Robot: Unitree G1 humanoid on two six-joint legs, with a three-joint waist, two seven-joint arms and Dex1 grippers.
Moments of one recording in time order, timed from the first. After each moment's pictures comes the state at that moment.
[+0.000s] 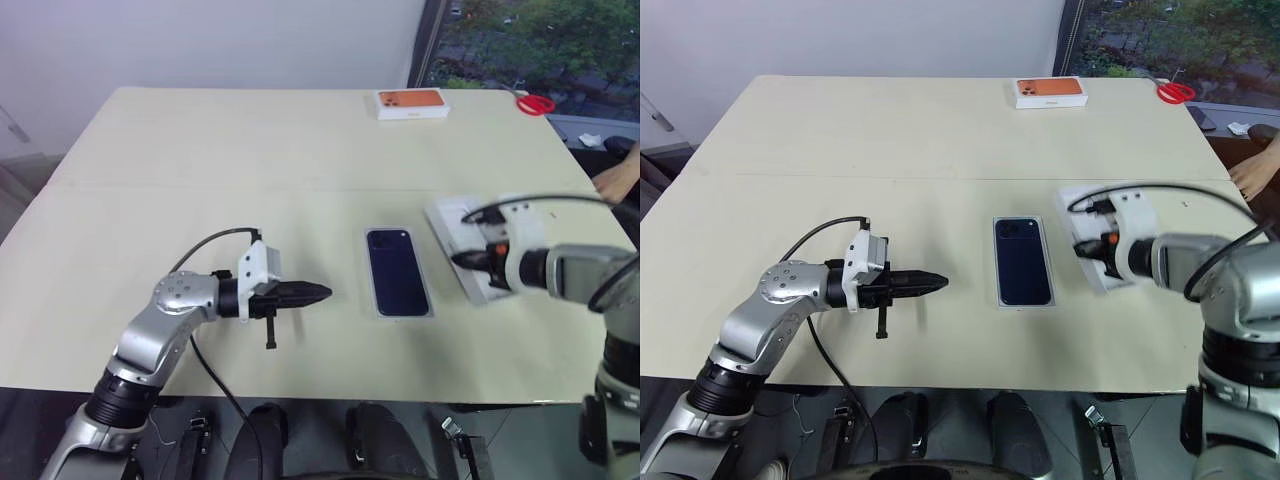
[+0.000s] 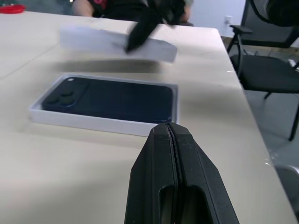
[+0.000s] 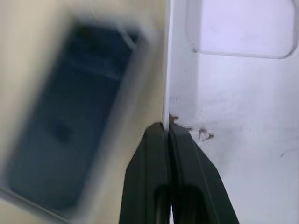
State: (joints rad) left arm -0.28 0.55 -0.16 -0.26 -0.45 0.32 -1.06; right arm -0.58 -0.70 -0.33 -0.34 0.75 1.61 0.36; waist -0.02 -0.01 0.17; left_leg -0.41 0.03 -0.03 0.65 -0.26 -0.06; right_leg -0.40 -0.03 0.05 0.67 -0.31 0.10
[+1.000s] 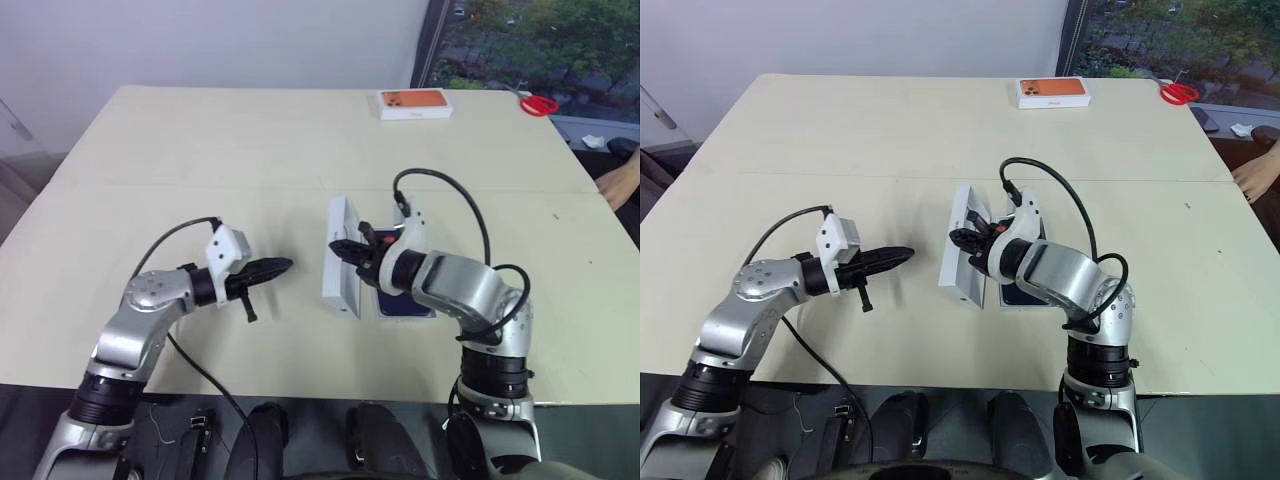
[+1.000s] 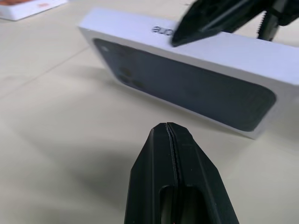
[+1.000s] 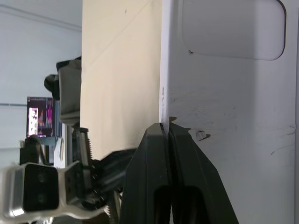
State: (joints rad) left arm -0.29 0.54 -0.11 -0.17 -0.35 0.29 -0.93; right arm -0.45 -0.10 -0.18 -0.27 1.97 1.01 -1.07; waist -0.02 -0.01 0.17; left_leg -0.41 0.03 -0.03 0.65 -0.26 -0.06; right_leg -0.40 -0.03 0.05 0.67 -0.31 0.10
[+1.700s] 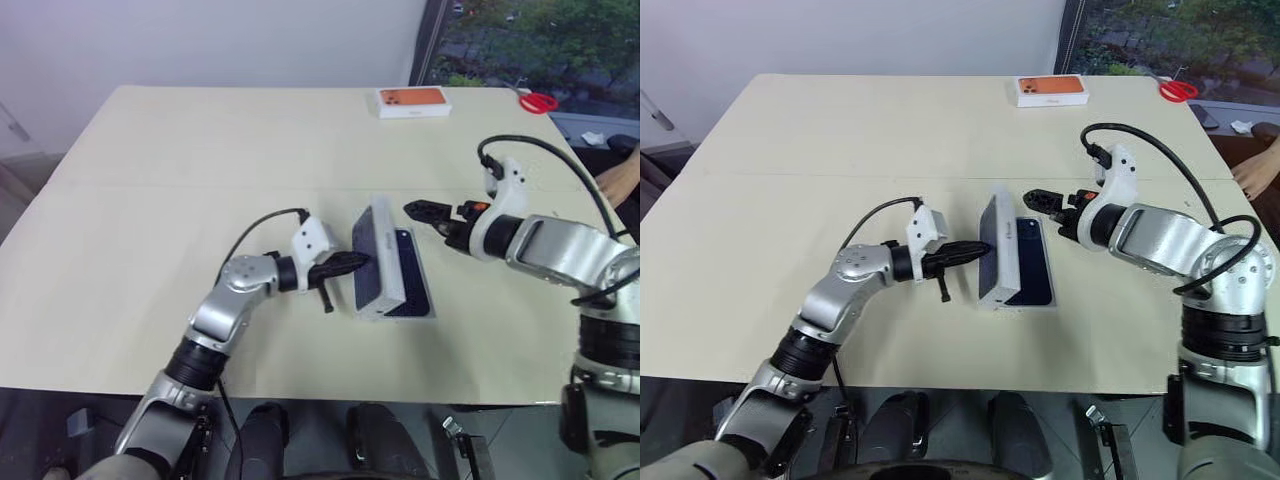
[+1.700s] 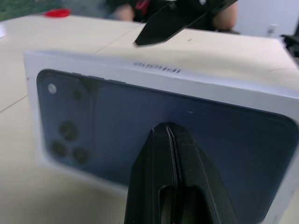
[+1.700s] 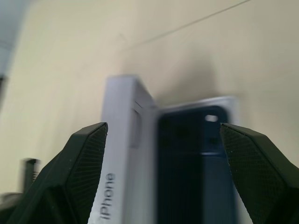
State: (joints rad) left arm -0.49 0.23 -0.30 0.00 -0.24 0.28 -0.86; right arm -0.55 -0.74 -0.20 -0.12 1.91 1.11 -0.75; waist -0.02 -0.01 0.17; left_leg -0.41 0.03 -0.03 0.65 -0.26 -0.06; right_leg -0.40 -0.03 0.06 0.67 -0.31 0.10
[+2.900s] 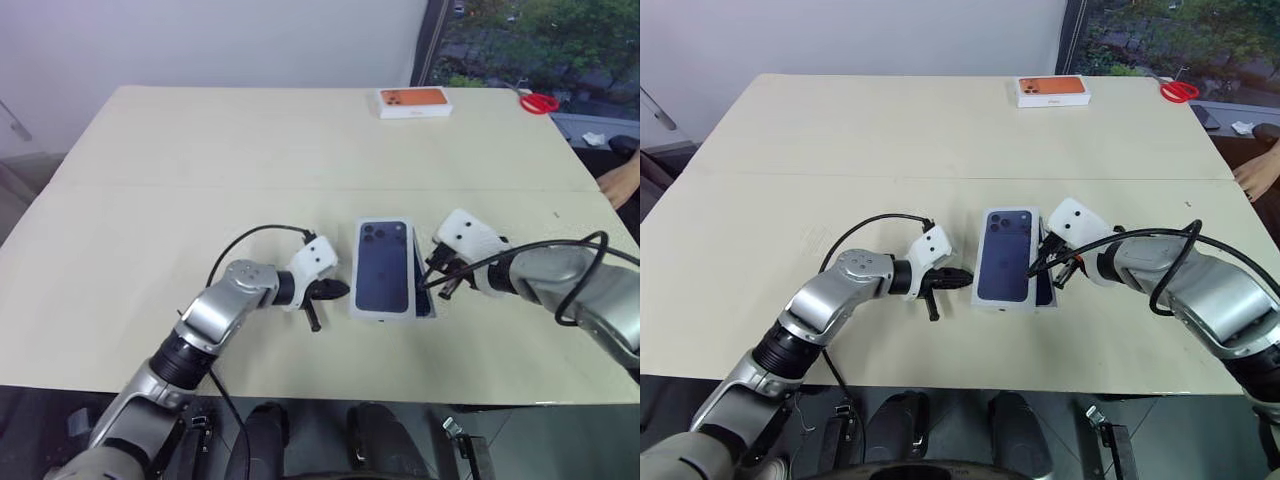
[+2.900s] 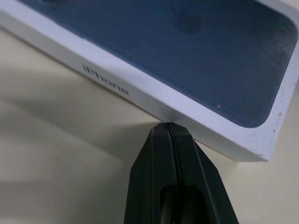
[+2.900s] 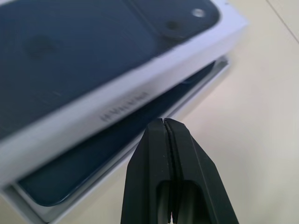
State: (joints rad) left arm -0.53 0.35 -0.41 -0.12 -0.23 0.72 -0.81; right arm -0.44 -1.10 0.25 -0.50 0.57 1.00 0.42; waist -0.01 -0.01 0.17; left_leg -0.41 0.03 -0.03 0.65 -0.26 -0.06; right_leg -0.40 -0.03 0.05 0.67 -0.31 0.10
